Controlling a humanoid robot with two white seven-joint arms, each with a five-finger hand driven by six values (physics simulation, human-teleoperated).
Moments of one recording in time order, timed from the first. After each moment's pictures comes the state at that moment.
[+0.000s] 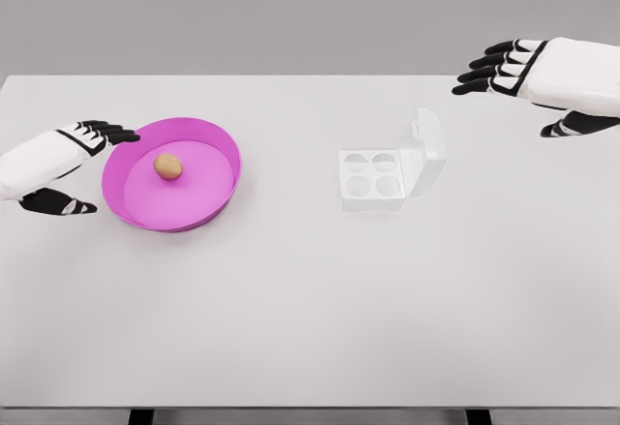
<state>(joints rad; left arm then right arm) -0.17 0.81 -0.10 -1.51 -0.34 -0.61 -0.39 -0.67 -1.06 0.43 -1.70 0.19 -0.61 0.61</state>
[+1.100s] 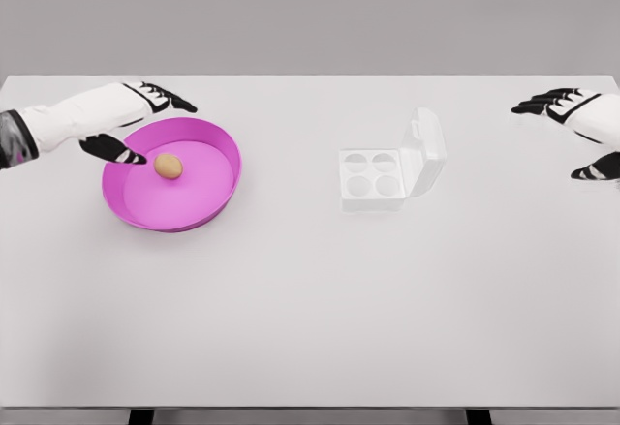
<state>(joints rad) -0.57 0.65 -0.31 -1.31 -0.40 -0.61 -0.61 -0.31 -0.84 0.03 -1.46 0.34 -0.61 0.61</state>
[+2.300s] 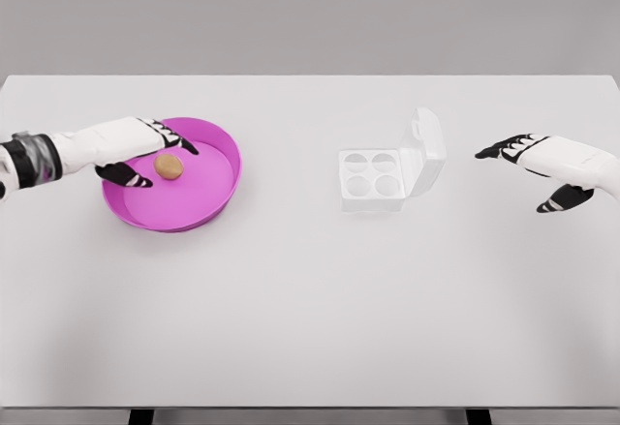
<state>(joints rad) -0.57 0.62 -0.39 -1.23 -0.53 -0.61 -0.61 -0.38 -0.78 0.23 -1.32 0.46 -0.61 0.61</state>
